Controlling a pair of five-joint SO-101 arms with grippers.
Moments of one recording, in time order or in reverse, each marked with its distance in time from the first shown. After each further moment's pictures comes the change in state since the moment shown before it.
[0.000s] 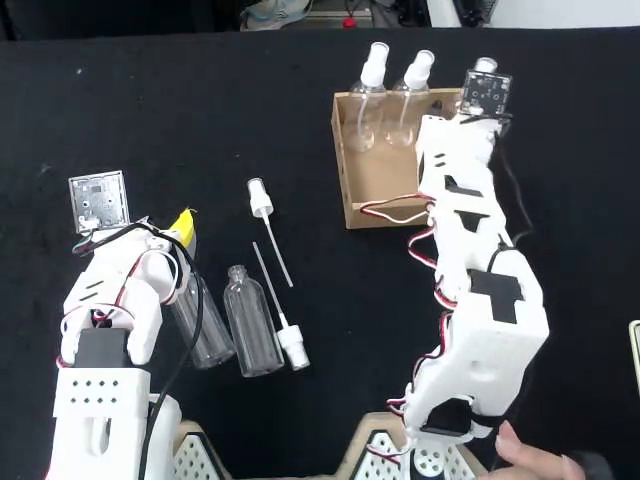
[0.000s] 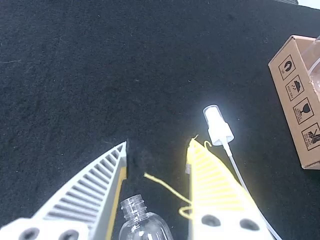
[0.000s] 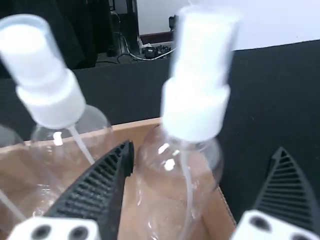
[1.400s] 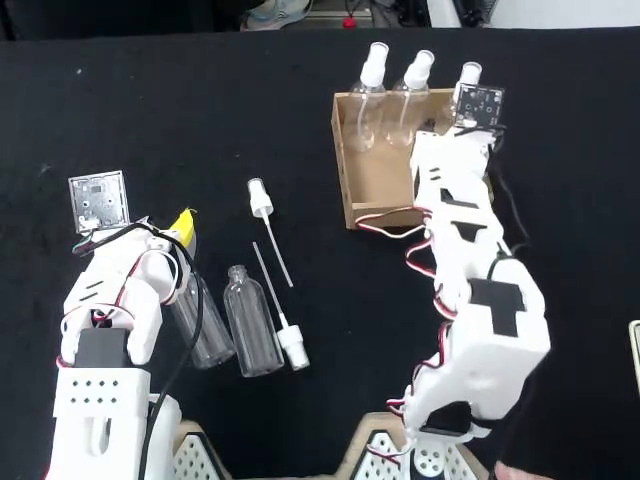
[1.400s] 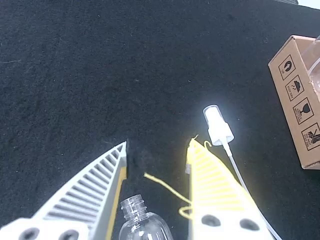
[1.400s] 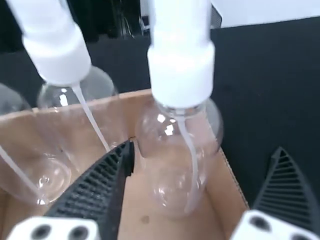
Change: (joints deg) left arm 0.0 0.0 0.0 0.0 0.0; right arm -0.4 -4.3 7.8 0.1 0.0
